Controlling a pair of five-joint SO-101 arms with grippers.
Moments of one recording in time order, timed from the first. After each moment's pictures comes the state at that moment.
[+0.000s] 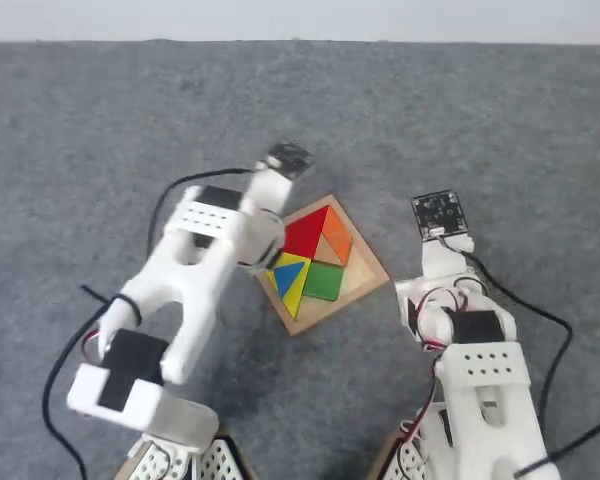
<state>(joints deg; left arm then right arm) 9.8 3.6 28.3 62.1 -16.3 -7.4 -53.1 71.0 48.6 8.2</state>
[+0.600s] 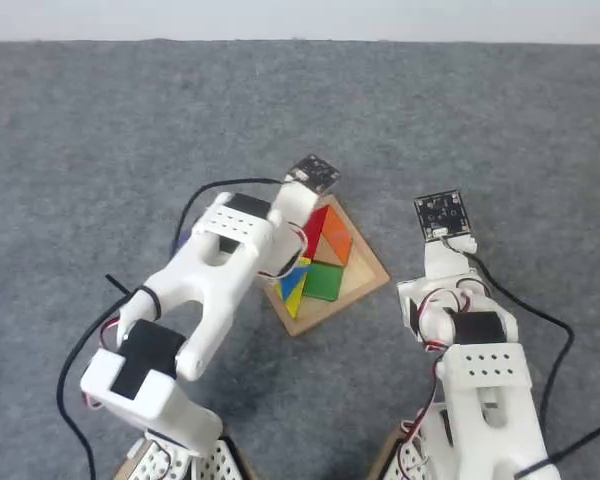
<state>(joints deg) 15.6 7.6 28.2 61.6 -13.2 -7.3 -53.2 71.1 48.6 8.2</state>
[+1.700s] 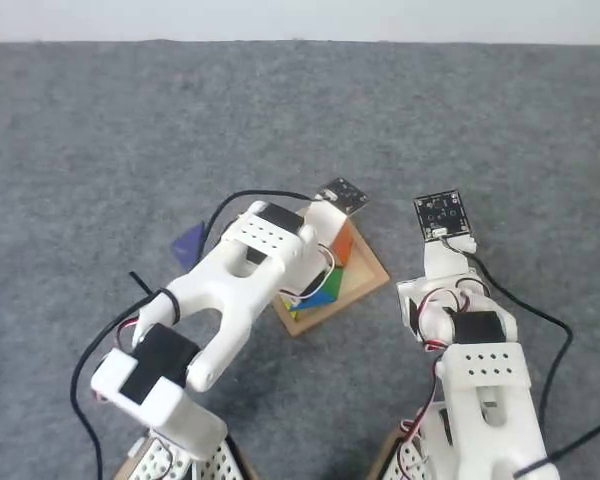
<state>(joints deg) 22.9 7.6 27.7 68.4 -6.8 -7.3 -53.2 71.1 48.6 8.2</state>
